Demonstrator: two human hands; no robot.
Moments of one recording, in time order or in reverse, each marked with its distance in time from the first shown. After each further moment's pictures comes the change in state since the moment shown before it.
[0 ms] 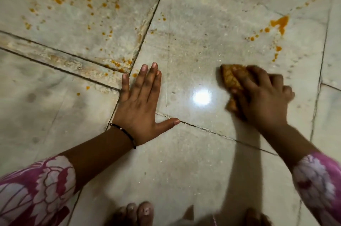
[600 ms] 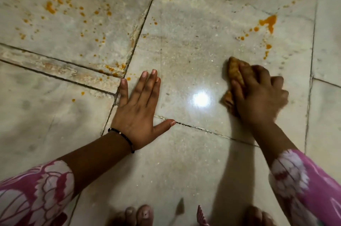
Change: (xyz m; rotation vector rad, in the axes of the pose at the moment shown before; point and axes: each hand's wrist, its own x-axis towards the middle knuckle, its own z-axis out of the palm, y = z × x) left_hand -0.001 0.004 0.006 0.019 0.008 0.072; right_hand -0.003 -0.006 0.006 0.064 0.088 0.291
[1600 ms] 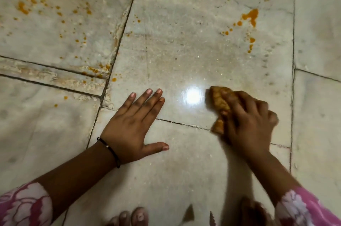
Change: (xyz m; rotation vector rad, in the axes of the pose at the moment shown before) left_hand -0.016 -0.002 0.007 -0.084 -0.112 0.311; right_hand -0.074 0.013 -0.010 0.012 -0.069 -0.115
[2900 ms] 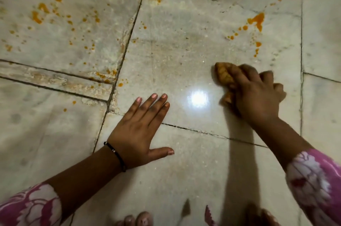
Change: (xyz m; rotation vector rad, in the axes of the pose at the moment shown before) left_hand 0.000 0.002 0.000 0.018 0.026 0.009; right_hand 0.075 0.006 -0.007 -0.086 -0.083 0.006
